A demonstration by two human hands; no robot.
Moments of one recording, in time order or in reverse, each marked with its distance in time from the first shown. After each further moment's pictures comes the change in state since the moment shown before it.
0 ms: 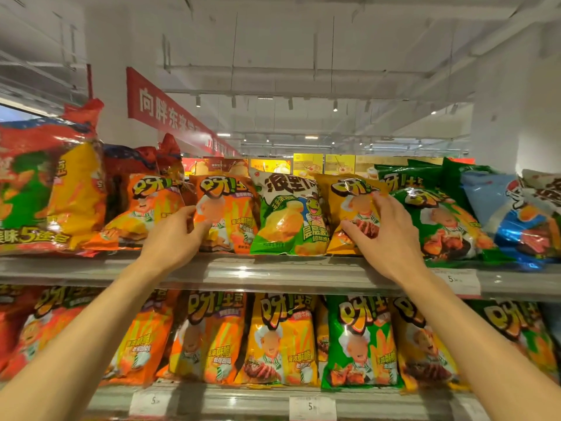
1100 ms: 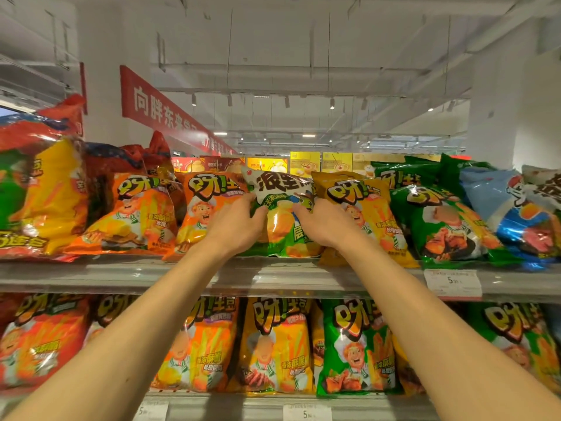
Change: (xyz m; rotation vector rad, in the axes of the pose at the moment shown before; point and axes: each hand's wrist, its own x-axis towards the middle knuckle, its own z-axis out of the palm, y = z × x) left_hand 0.016 0.103 0.047 -0.068 -0.098 0.116; right_hand 0.031 -0.093 0.017 0.077 -0.424 0.066
